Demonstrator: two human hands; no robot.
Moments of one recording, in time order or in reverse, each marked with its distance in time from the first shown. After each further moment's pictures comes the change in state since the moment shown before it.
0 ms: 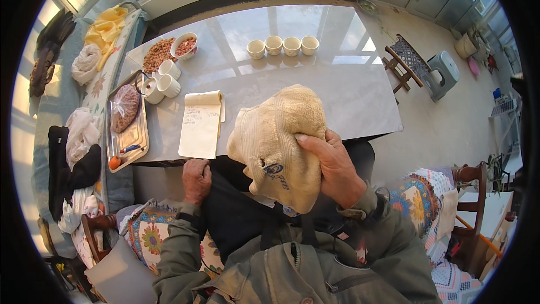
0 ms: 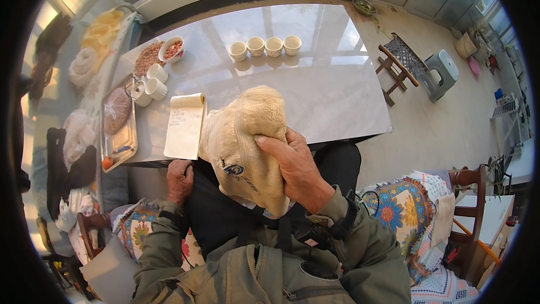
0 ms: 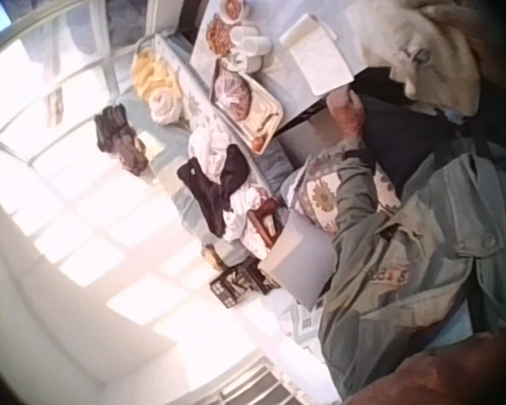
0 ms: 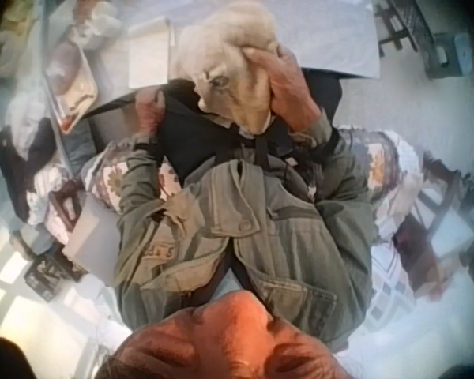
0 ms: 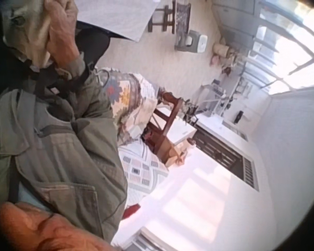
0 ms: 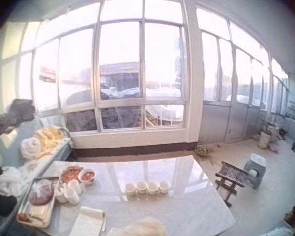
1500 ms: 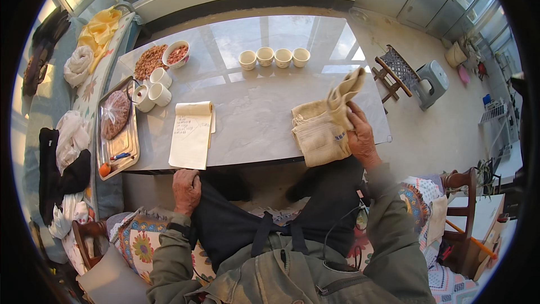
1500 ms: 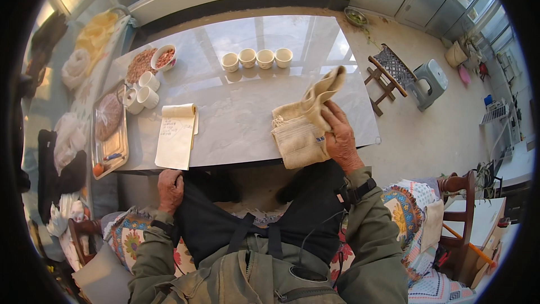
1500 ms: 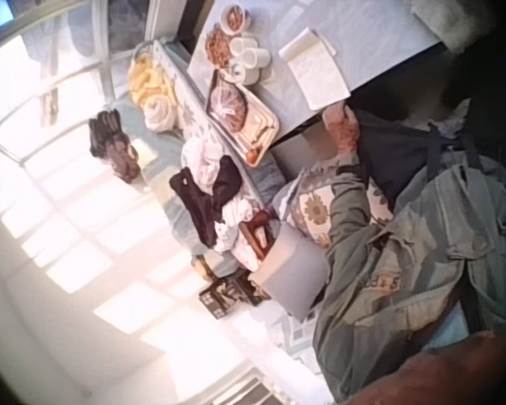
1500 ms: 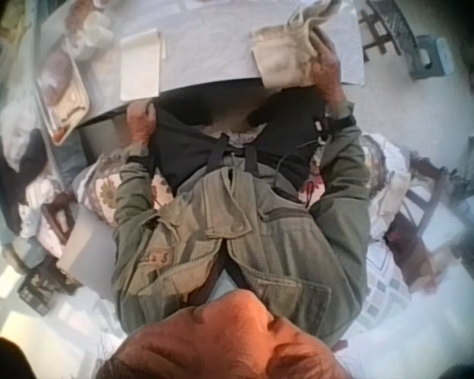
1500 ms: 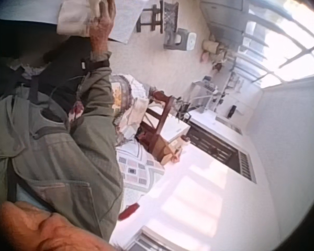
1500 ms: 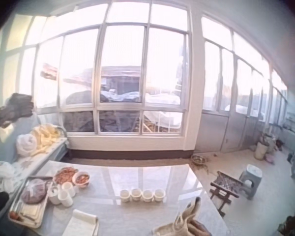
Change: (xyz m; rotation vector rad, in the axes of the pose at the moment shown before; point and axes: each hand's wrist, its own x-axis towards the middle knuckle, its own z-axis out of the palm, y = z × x) left_hand 0.003 0.007 -0.005 -0.016 0.008 -0.019; right_hand 0.055 -0.052 -0.208 -1.527 0.240 -0.866
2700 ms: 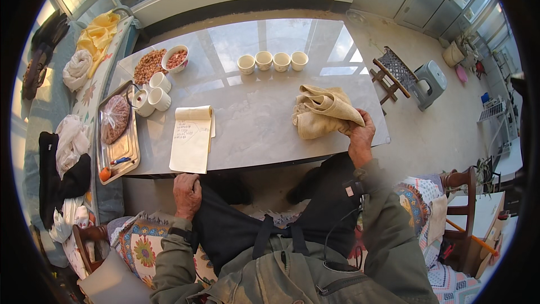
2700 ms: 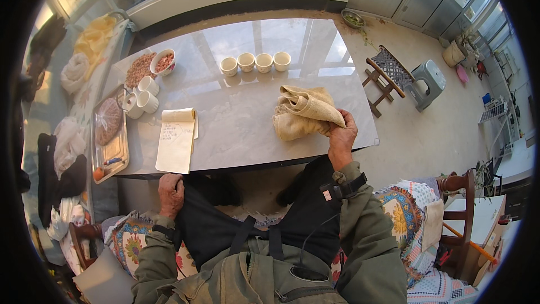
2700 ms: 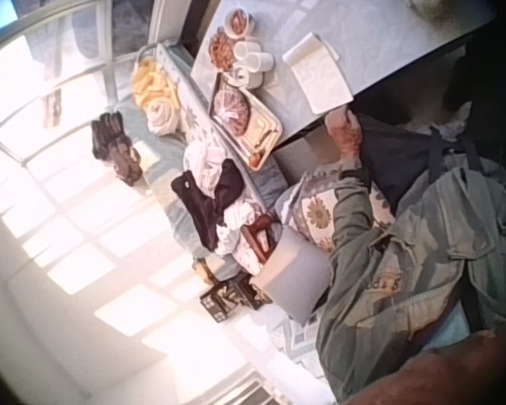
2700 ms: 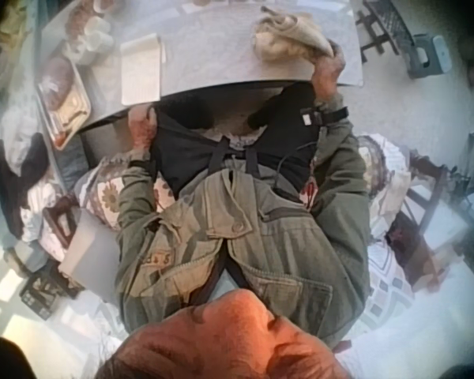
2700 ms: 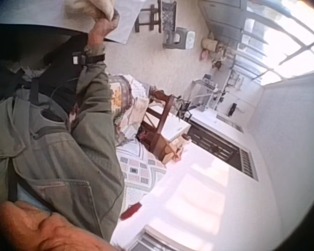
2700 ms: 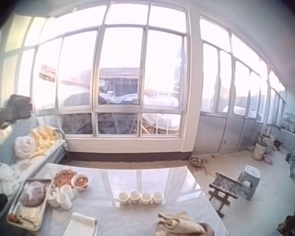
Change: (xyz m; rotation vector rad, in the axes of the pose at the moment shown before) left_hand -0.002 -0.003 0.001 -0.007 0.015 0.011; right_hand 0.003 0.017 0.036 0.766 0.470 0.712
